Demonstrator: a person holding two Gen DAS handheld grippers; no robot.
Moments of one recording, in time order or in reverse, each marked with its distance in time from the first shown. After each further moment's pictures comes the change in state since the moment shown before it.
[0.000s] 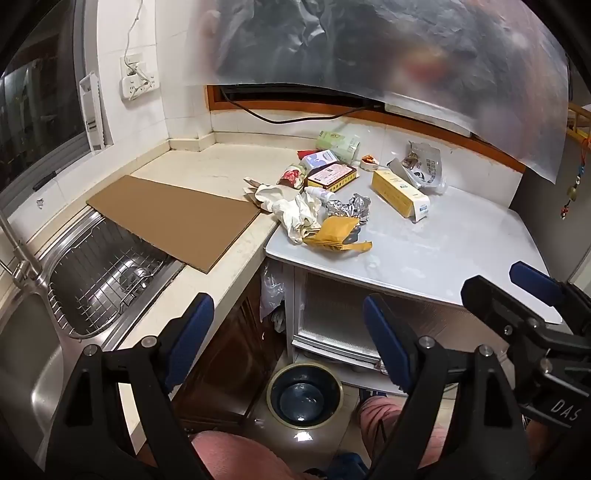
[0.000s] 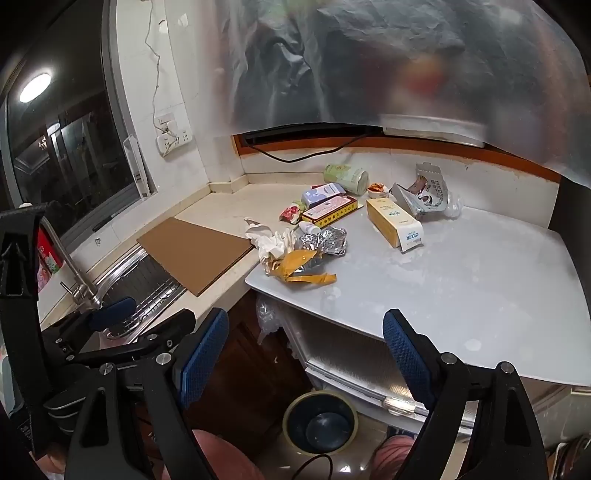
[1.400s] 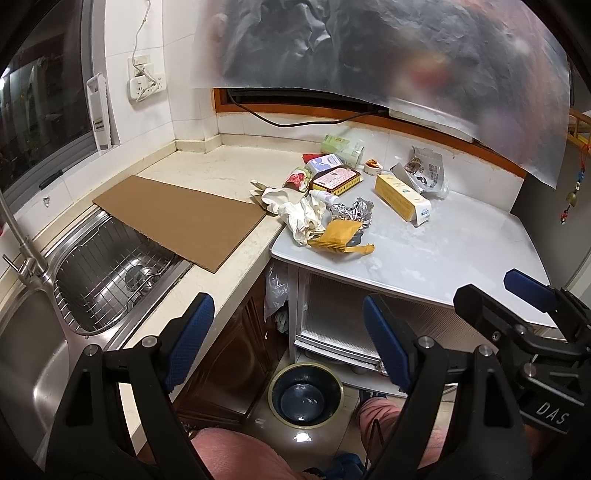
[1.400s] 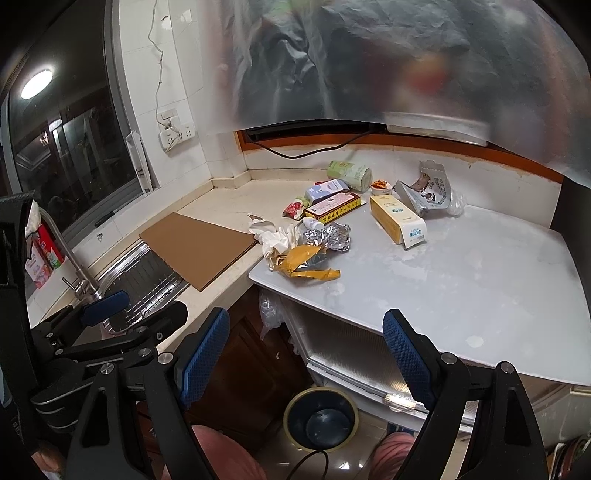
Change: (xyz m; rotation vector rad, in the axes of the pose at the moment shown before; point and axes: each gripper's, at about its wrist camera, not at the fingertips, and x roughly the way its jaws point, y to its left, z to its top) left arm -0.011 0.000 0.000 -0.020 -0.022 0.004; right arm 0.003 0.006 -0.003 -0.012 0.018 -0.001
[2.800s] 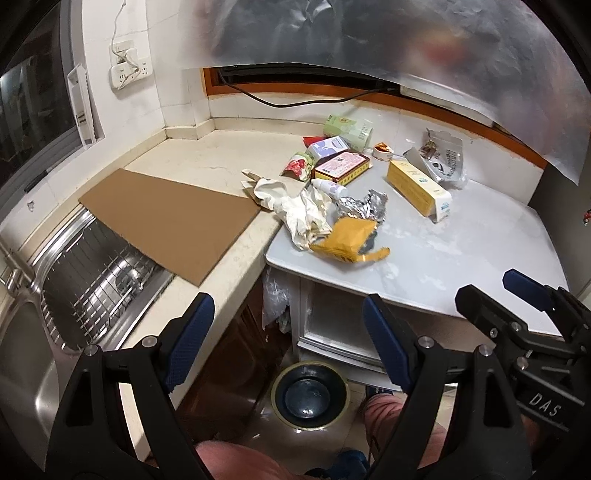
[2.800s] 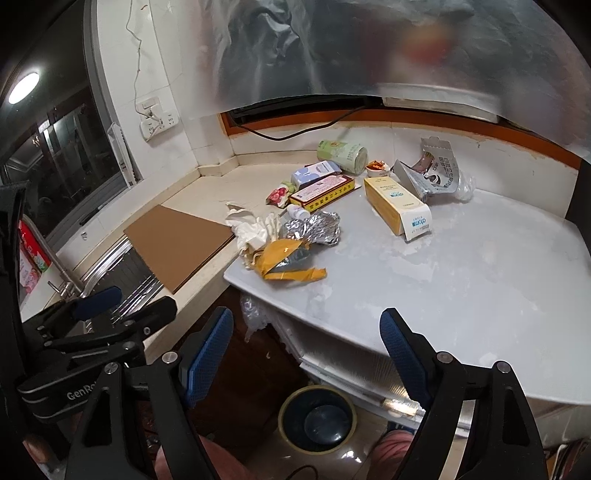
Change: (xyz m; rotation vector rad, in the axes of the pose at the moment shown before) left arm 0.078 -0.006 0.031 0.020 0.093 0.017; right arm 0.083 -0.034 0.023 0.023 0.069 -0.012
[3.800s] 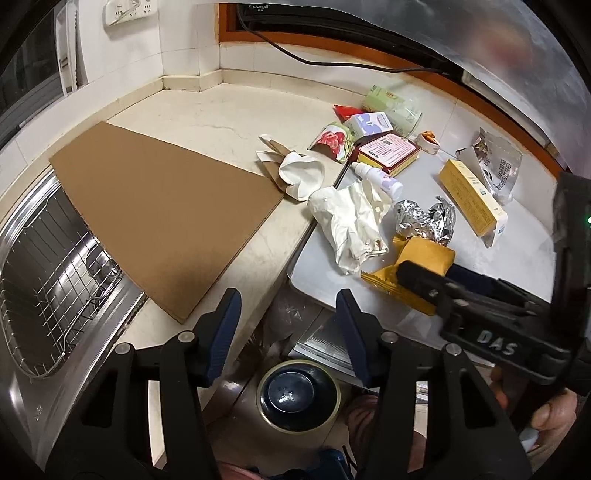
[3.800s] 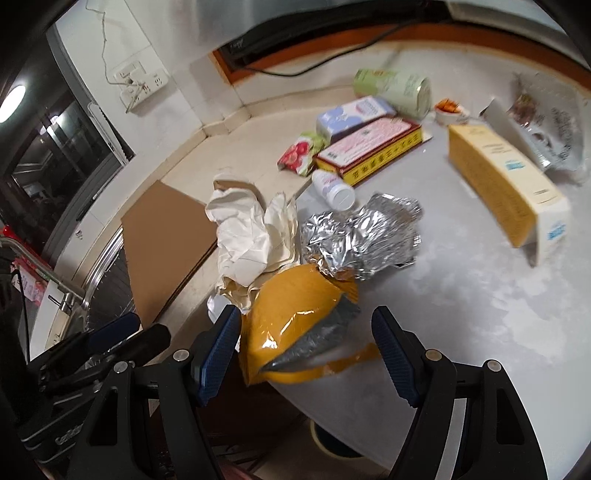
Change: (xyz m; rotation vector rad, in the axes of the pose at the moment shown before) left arm 0.131 0.050 0.028 -0.121 0.136 -0.056; right arm 0.219 0.015 0.060 0.035 0.223 0.156
